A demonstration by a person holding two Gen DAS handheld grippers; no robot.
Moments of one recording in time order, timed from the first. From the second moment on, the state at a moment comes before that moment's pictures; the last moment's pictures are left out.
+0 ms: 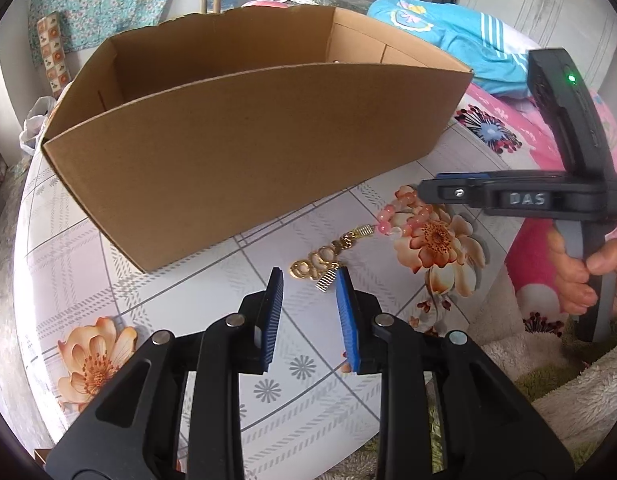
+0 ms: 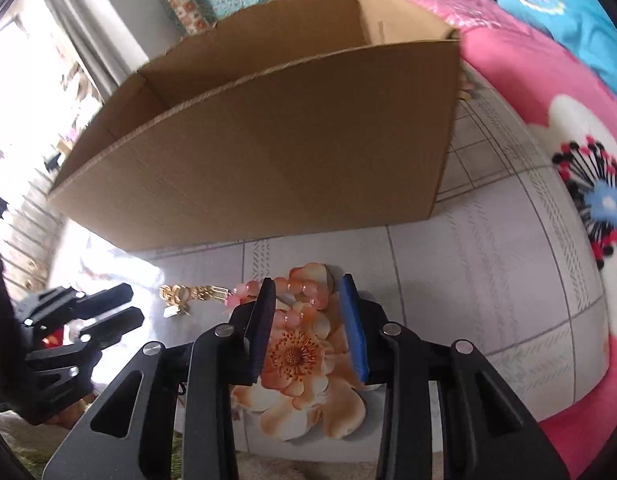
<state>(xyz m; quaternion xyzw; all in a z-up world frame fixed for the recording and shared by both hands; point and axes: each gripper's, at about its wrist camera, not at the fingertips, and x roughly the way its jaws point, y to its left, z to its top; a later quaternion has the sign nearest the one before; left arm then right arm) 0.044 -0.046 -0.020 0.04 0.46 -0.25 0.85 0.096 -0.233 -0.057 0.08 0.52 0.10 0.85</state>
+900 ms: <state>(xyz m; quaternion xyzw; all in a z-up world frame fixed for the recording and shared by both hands) 0.041 -0.056 -0.024 0.07 0.44 -0.23 0.86 0.081 -0.229 -0.036 0.07 0.44 0.15 0.88</state>
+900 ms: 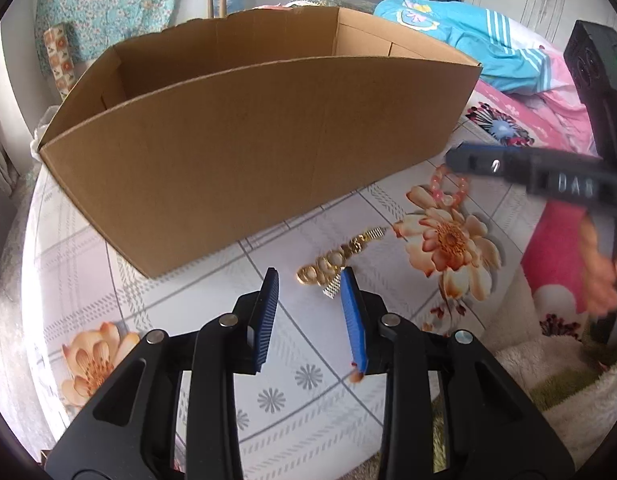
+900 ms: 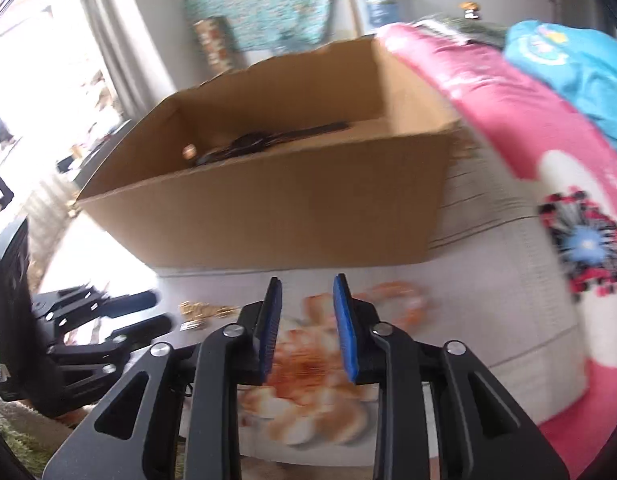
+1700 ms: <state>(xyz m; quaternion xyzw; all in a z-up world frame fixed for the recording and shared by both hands) 0.034 -0.049 -0.028 0.07 0.44 -0.29 0.85 0.092 -0.177 -0.048 0.03 0.46 0.28 0.84</state>
